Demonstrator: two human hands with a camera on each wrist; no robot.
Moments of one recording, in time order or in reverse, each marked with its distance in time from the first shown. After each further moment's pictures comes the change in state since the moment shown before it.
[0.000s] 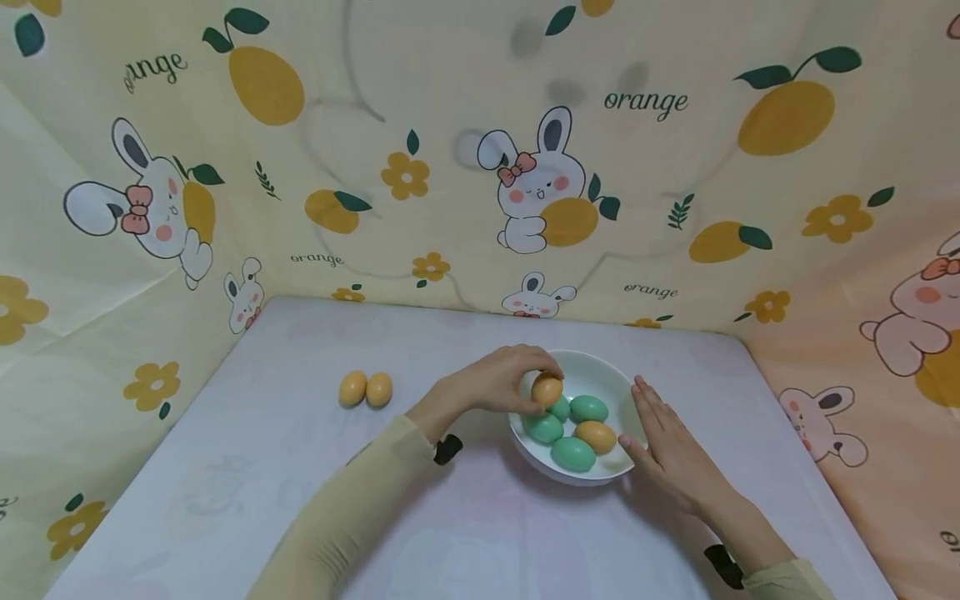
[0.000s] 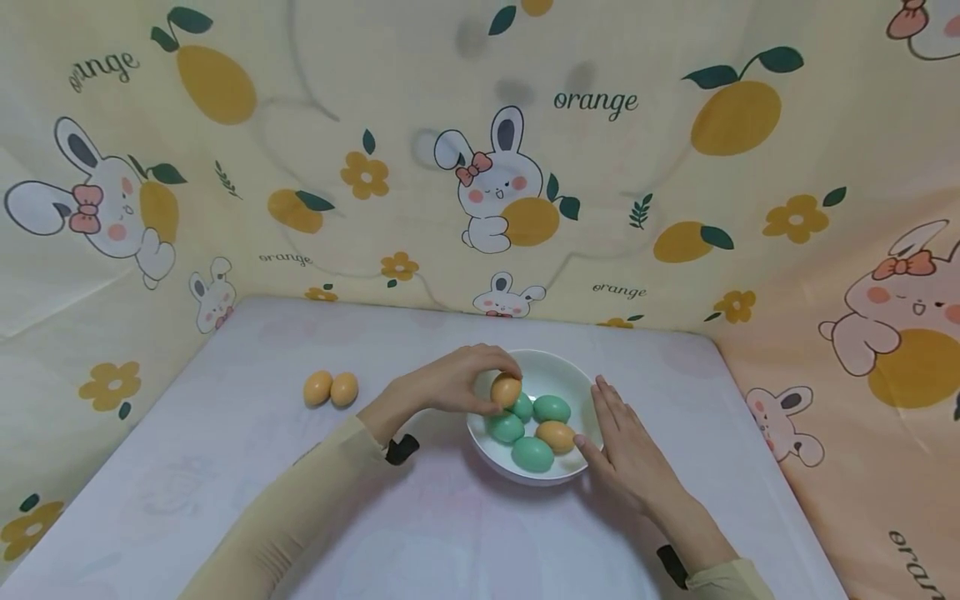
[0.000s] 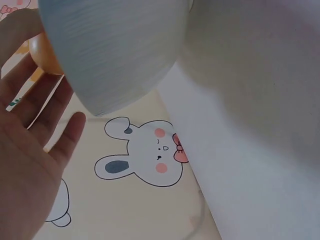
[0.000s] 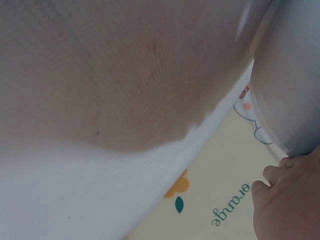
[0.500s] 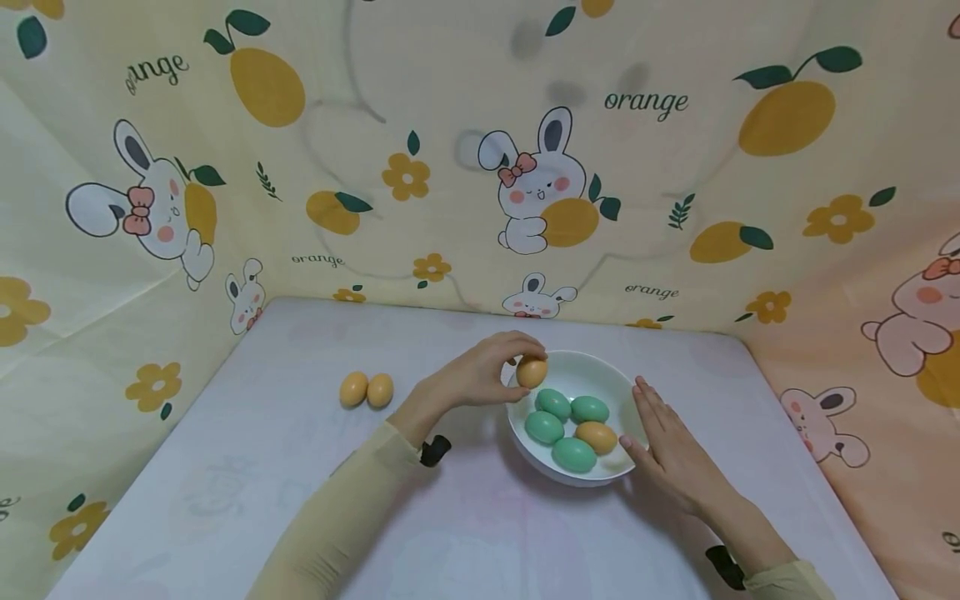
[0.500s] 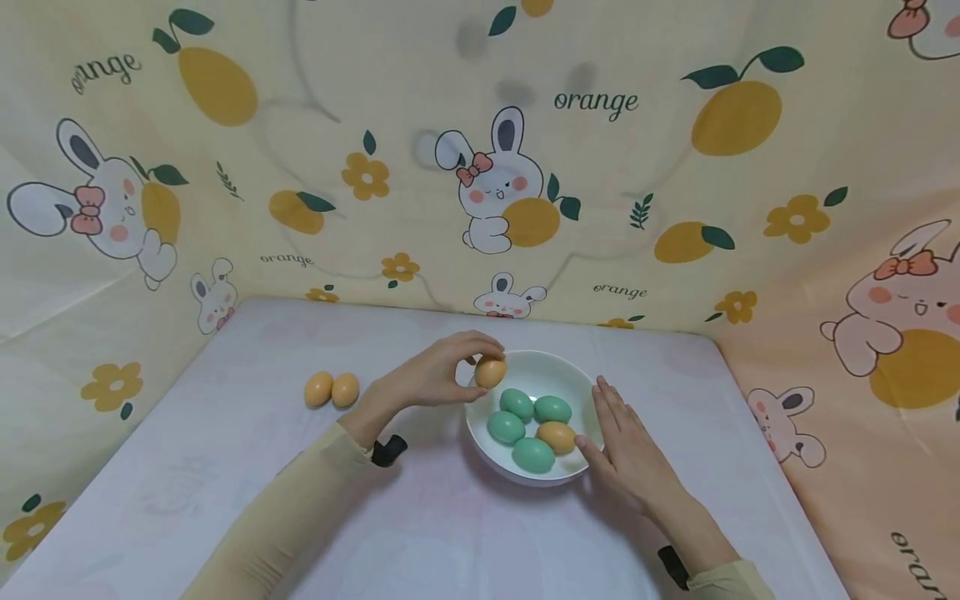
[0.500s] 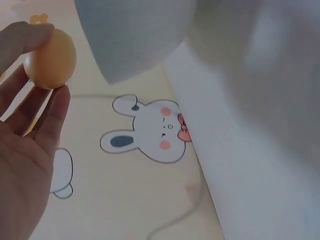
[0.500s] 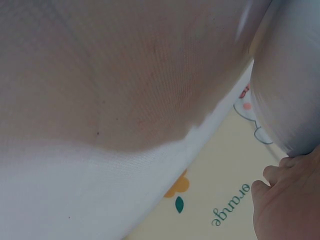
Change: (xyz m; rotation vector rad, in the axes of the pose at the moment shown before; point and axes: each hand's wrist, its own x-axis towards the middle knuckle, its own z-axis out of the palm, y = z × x) left_hand -0.023 -0.004 -0.015 -0.084 0.180 0.032; right_hand 0.000 0.000 0.001 0.001 -0.014 0.027
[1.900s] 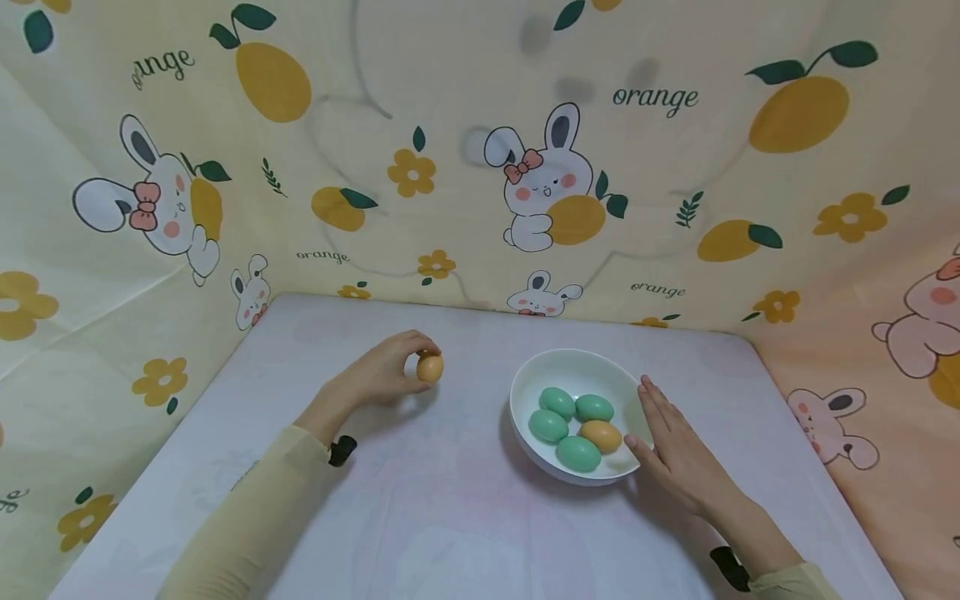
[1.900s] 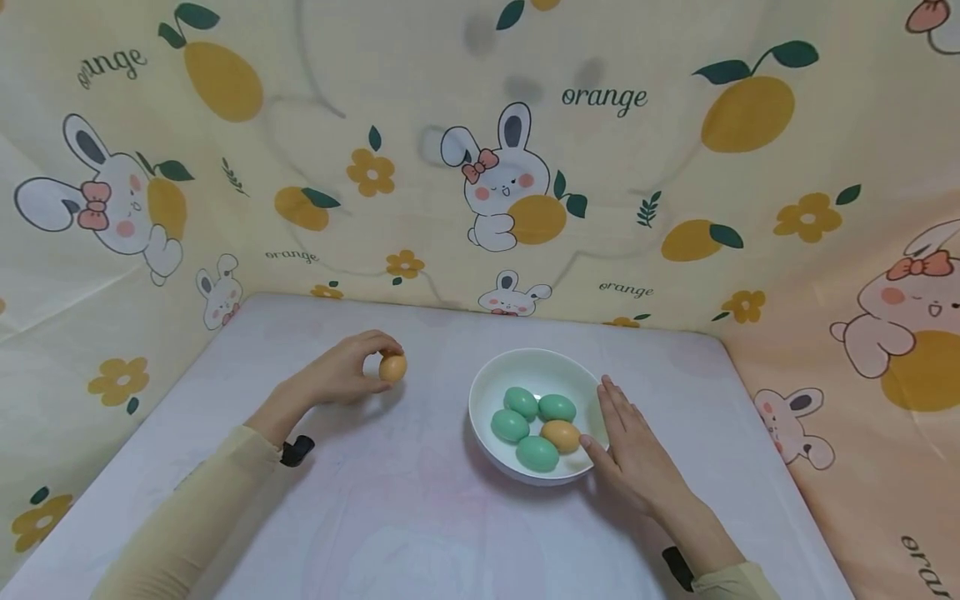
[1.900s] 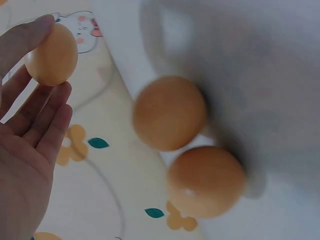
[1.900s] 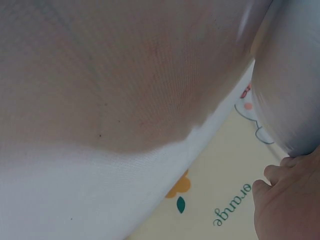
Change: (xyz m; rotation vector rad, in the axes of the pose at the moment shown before) left_hand -0.106 -0.069 -0.053 0.115 0.054 -0.293; right_hand 0.001 0.000 0.001 0.004 0.006 -0.017
